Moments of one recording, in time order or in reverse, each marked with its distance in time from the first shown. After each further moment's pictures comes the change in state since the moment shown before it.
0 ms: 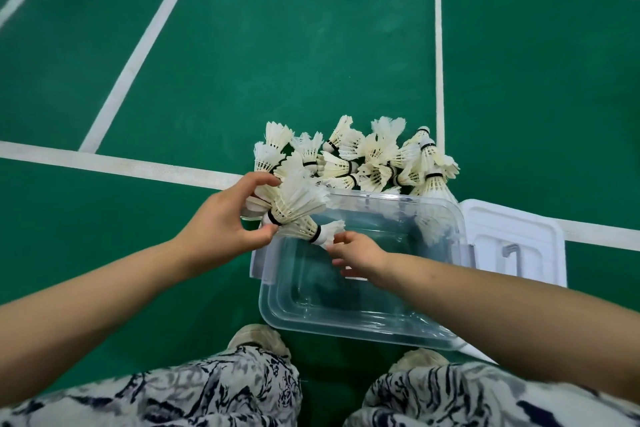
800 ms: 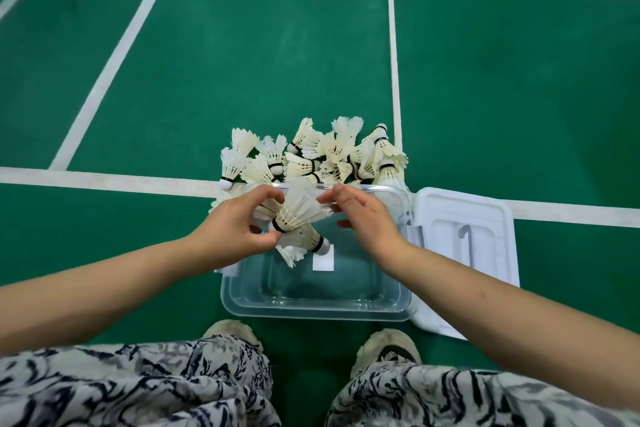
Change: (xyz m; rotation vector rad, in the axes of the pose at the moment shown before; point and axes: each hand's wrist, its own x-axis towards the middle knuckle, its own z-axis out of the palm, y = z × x) left_hand 0.004 0.048 0.041 -0.019 -0.151 -0.017; right_hand -0.101 -0.017 -0.054 0.164 0.111 -0.621
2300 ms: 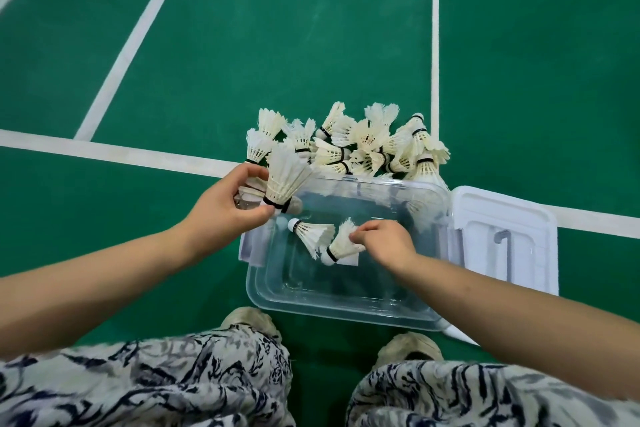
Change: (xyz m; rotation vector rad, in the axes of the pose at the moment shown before) left_hand -0.007 -0.040 -0.020 -0.349 0.176 -0.143; right_hand 0.033 0.067 0.011 -0.484 0.069 0.427
